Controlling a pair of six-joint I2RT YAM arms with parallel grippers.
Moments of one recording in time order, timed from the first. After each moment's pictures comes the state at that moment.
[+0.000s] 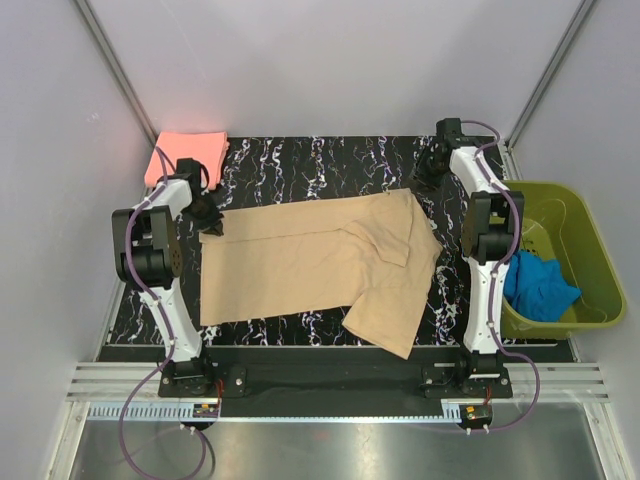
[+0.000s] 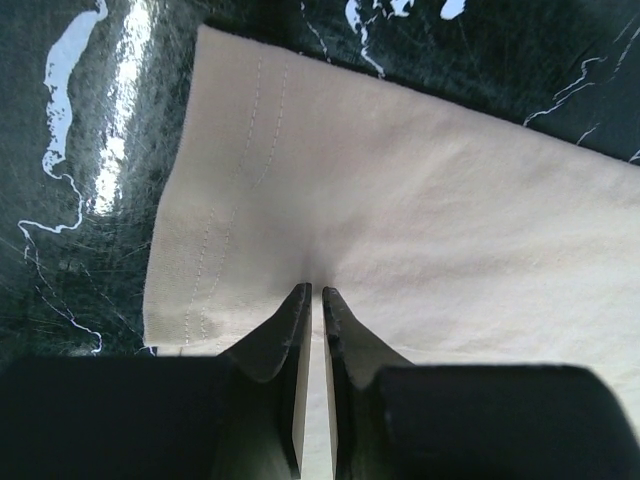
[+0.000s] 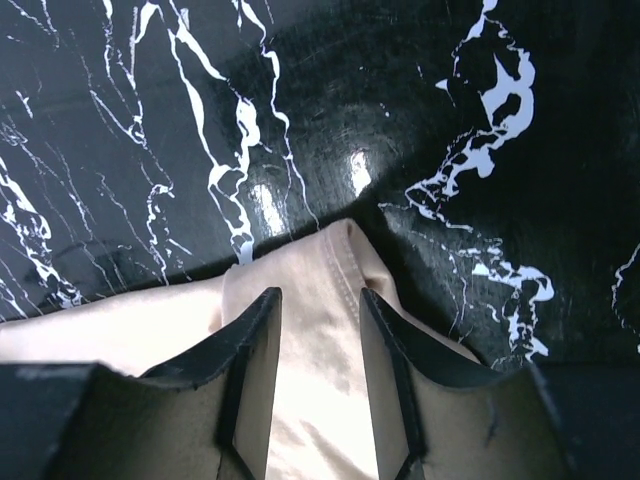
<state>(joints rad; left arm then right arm) 0.11 2.01 1.44 -0.70 0.10 -0.40 0.03 2.37 2.07 -0.75 -0.23 0.50</state>
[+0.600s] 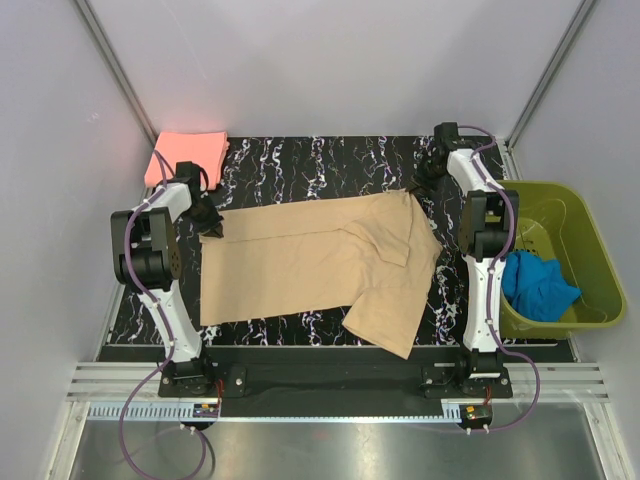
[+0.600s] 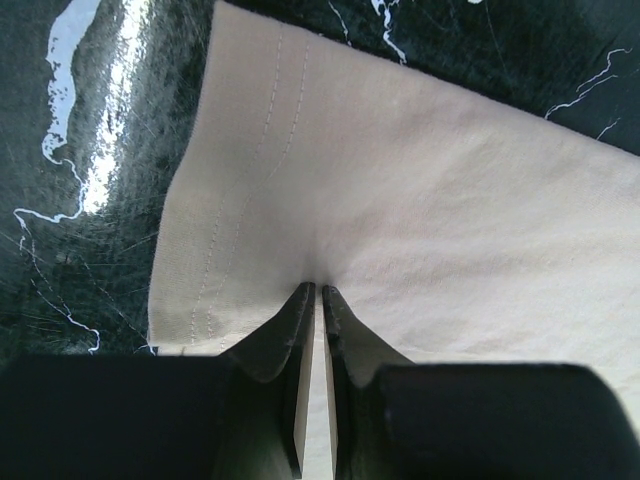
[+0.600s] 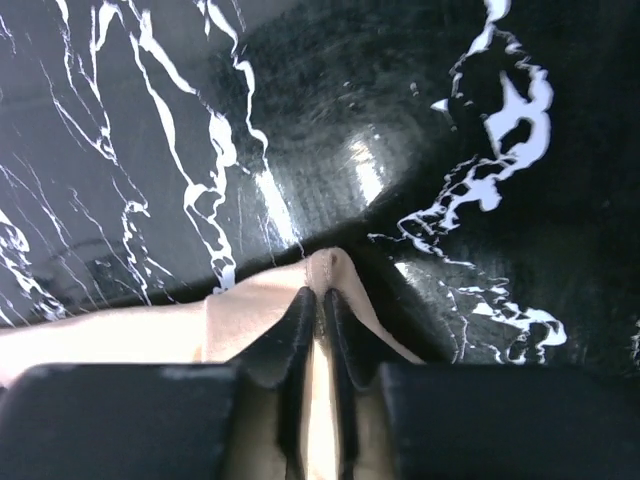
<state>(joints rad) 0.11 1.99 1.38 -0.66 0.10 -0.42 0.03 2.44 2.11 -0.75 -0.26 0.50</state>
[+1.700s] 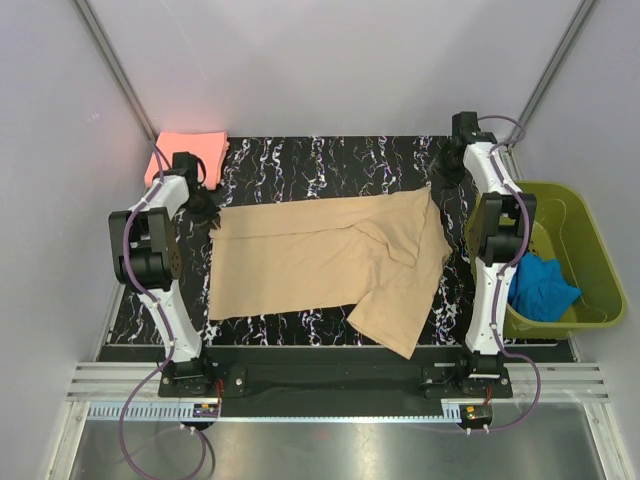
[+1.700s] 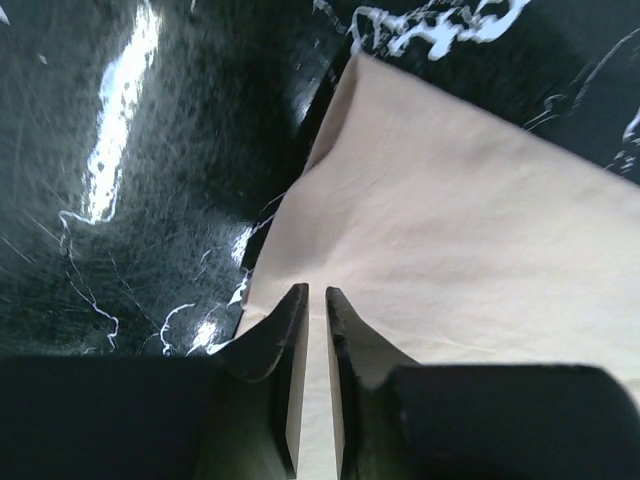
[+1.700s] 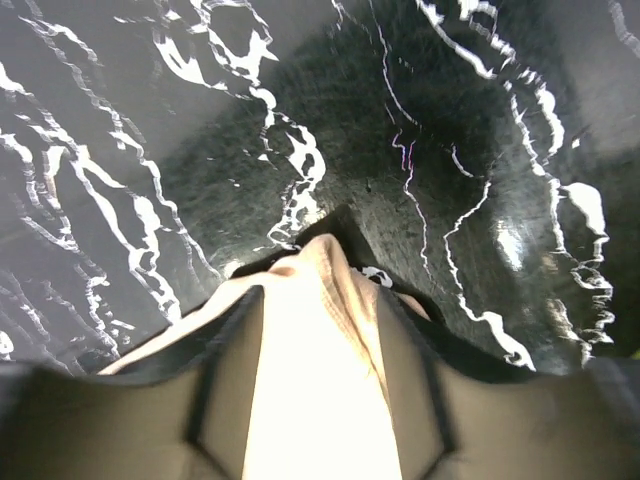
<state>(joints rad) 0.11 1.99 1.47 -0.72 0.07 -0.44 -0.02 2.33 2.08 -0.80 0.02 0.58</state>
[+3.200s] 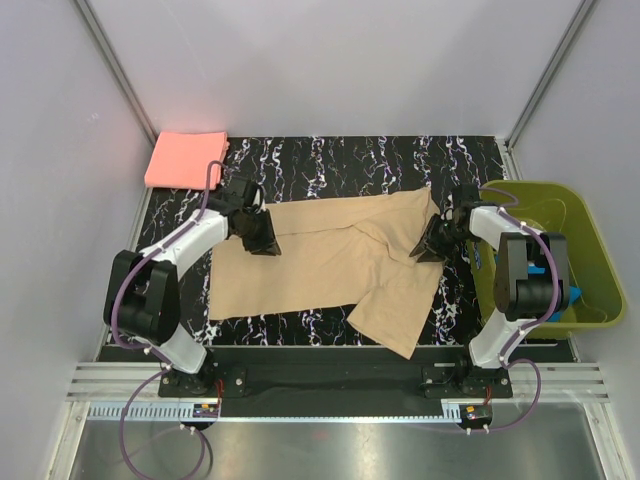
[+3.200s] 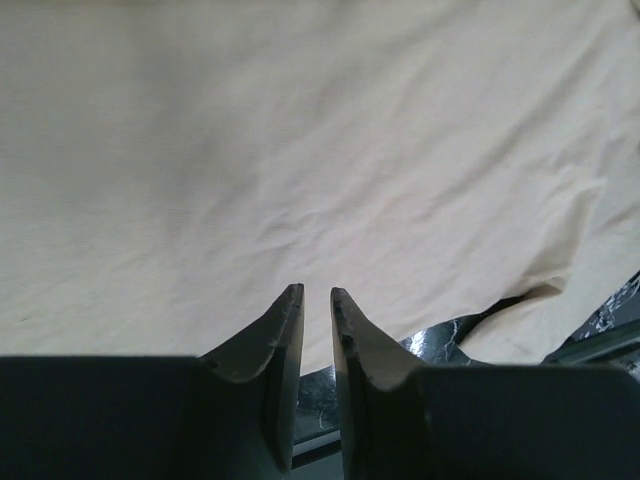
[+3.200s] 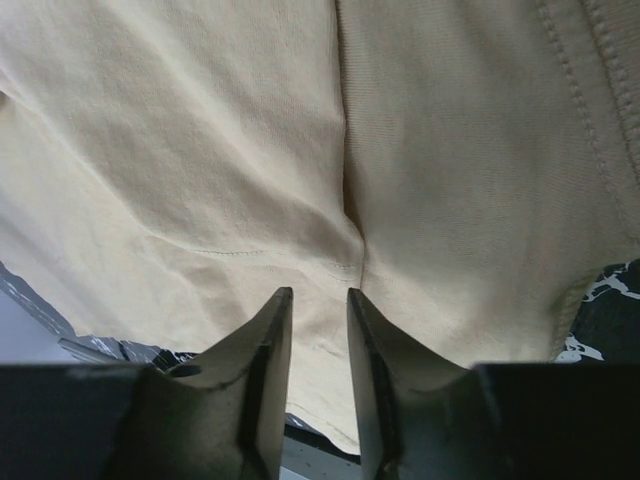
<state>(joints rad) -0.30 1.60 1.11 -0.64 0.26 -0.51 -0.01 1.74 1.05 -0.59 -0.40 0.49</state>
